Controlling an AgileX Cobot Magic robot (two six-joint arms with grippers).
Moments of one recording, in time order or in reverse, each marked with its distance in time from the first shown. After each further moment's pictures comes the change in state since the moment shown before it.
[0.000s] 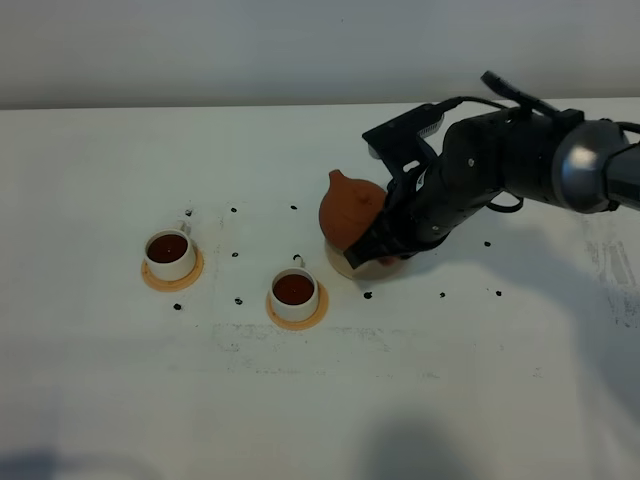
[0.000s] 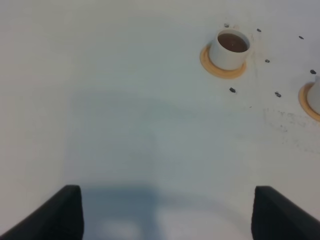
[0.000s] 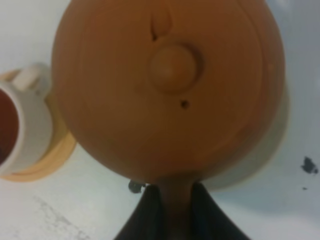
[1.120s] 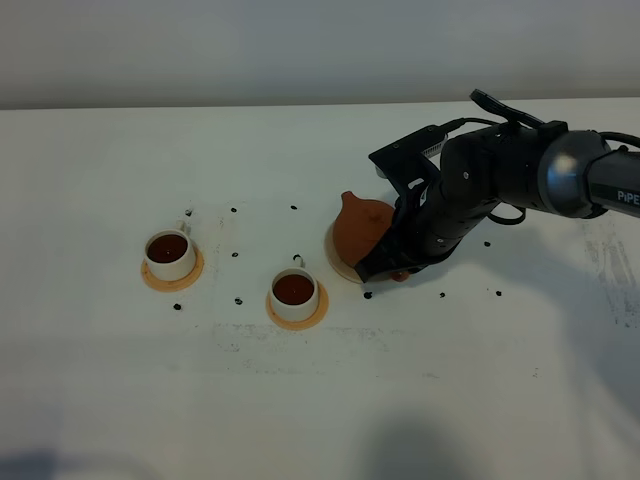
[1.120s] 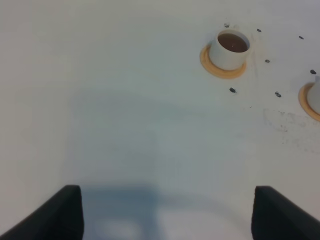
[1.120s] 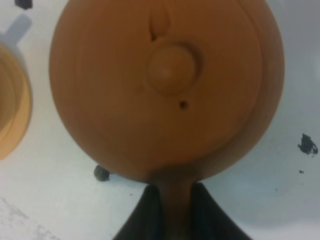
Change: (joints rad) left arm 0.000 0.000 0.000 0.000 0.000 0.000; right arm -0.020 0.051 0.000 -0.040 0.014 0.018
